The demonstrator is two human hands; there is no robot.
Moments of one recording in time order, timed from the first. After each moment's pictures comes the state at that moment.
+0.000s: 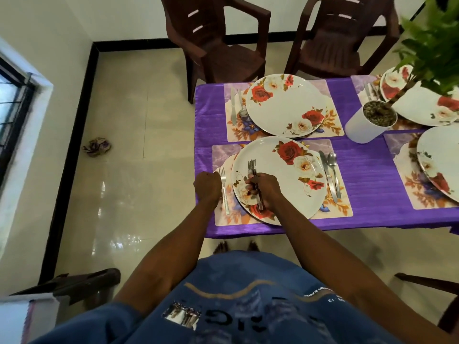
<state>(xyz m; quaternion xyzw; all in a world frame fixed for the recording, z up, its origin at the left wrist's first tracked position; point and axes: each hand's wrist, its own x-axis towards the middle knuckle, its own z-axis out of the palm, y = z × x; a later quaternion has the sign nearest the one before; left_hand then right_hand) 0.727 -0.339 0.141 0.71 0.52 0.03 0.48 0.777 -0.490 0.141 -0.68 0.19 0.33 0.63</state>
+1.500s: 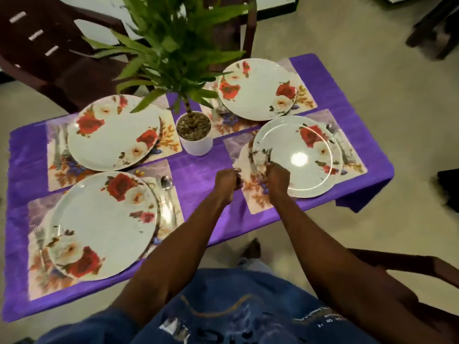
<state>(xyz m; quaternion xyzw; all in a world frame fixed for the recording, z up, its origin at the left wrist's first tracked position) 0.977 -0.852 0.139 0.57 0.37 -0.16 0.72 0.990 -0.987 0.146 -0.73 0.34 0.11 0.59</state>
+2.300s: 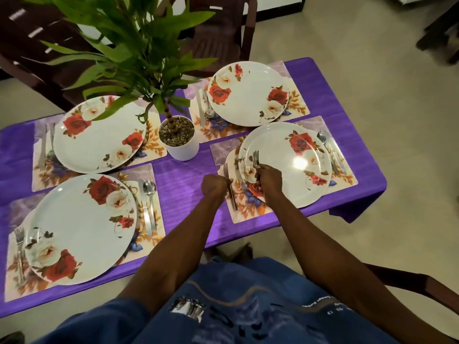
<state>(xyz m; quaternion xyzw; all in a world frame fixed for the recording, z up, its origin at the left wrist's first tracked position) 1.009 -0.878 0.099 0.68 0.46 -0.14 0.55 1.017 -1.025 0.157 -0.81 0.22 0.15 0.53</state>
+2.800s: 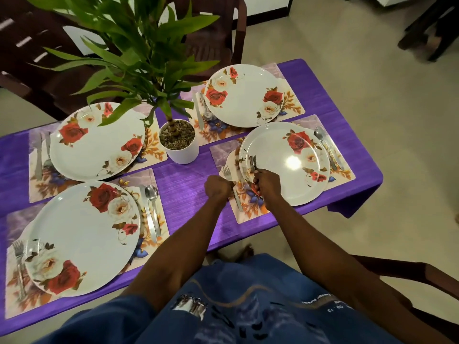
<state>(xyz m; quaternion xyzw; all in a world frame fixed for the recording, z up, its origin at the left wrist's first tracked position) 1.004 -0.875 0.096 0.76 0.39 -0.15 0.50 0.992 -1.011 0.185 -0.75 0.28 0.17 0.58</state>
